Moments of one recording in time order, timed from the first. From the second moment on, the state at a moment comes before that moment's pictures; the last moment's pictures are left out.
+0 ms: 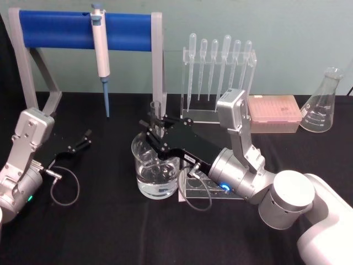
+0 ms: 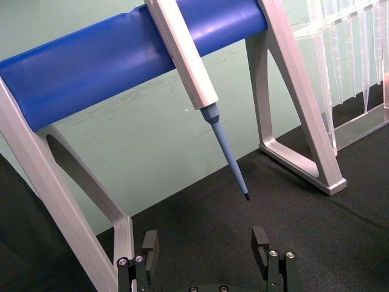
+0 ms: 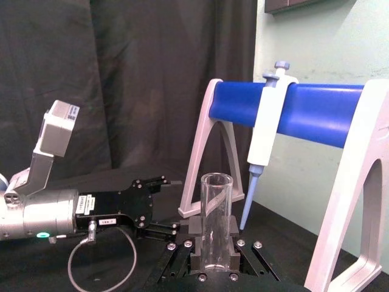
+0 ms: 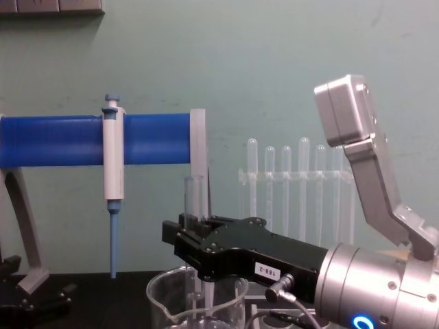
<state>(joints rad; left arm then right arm) -0.20 0.60 0.45 -1.41 -0.25 -0.12 0.03 0.37 0.22 -0.54 -1.33 0.35 -0.17 0.52</state>
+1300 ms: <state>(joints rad) -0.20 0.60 0.45 -1.41 -0.25 -0.12 0.03 0.37 0.22 -0.54 -1.33 0.35 -0.16 0.52</state>
